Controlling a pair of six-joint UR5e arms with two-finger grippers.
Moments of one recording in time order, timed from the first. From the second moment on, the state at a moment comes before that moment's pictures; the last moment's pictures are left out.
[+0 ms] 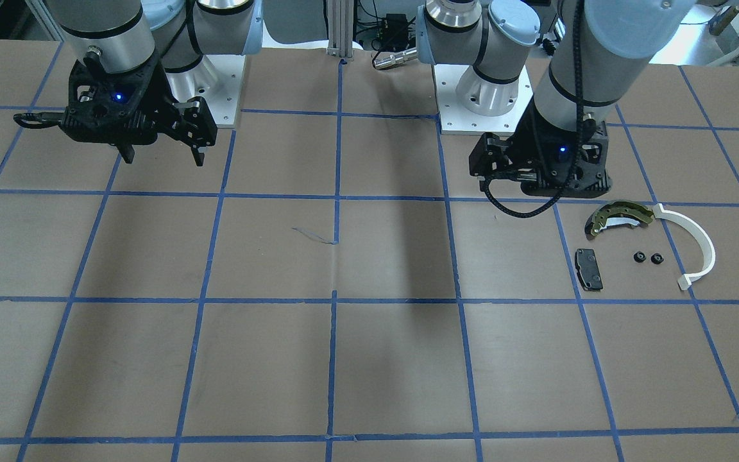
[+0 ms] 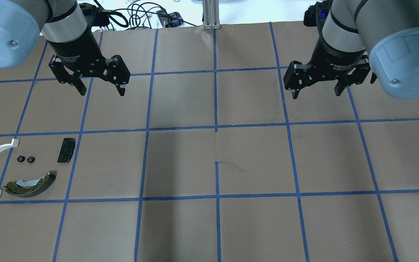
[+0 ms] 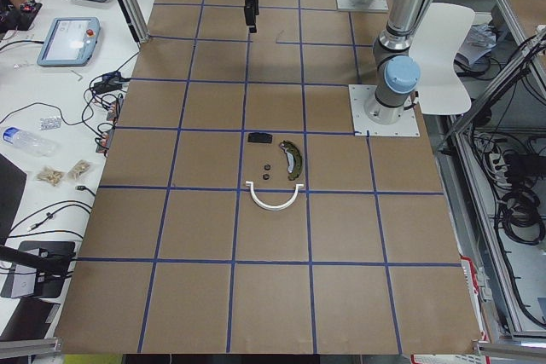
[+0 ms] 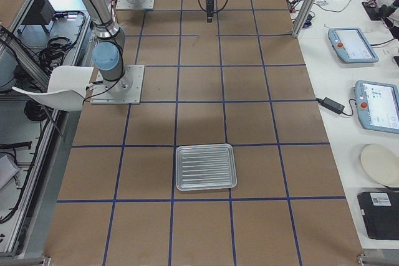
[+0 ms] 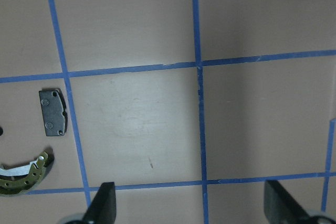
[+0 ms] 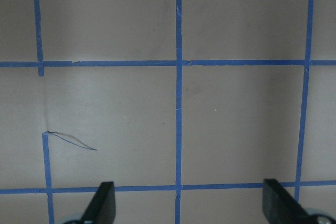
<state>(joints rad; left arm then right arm) -1.59 -1.66 -1.51 -1.65 1.61 0.01 1.62 -1.61 1.65 -1.63 -1.61 0.05</state>
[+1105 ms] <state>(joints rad) -1.60 -1.57 -1.61 -1.57 1.60 0.01 1.62 -1.61 1.68 -1.72 -1.60 0.05</state>
